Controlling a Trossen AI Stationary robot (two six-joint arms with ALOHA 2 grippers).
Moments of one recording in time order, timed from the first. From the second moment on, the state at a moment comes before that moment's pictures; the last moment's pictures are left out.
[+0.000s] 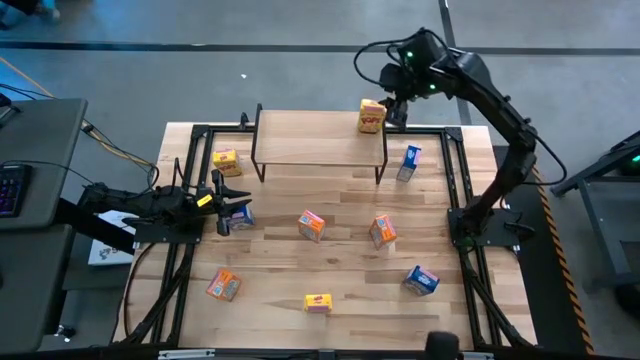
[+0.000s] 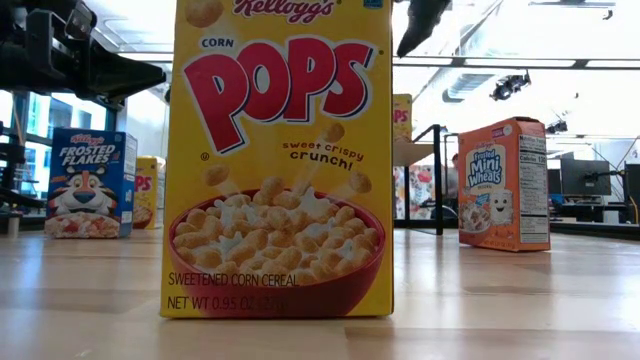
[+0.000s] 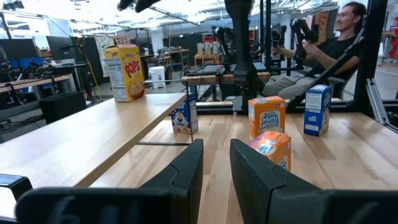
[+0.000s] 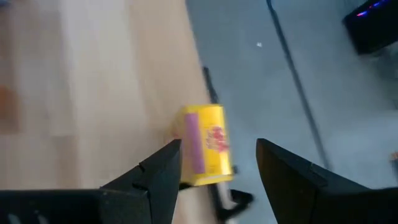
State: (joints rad) left arm -0.17 0.02 0.02 0.07 -0.38 0.13; right arm -0.67 1.64 2.07 -1.27 -0.05 -0.49
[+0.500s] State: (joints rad) left arm -0.17 0.02 0.02 0.07 -0.38 0.12; right arm -0.43 1.27 1.56 -0.99 -0.04 -0.25
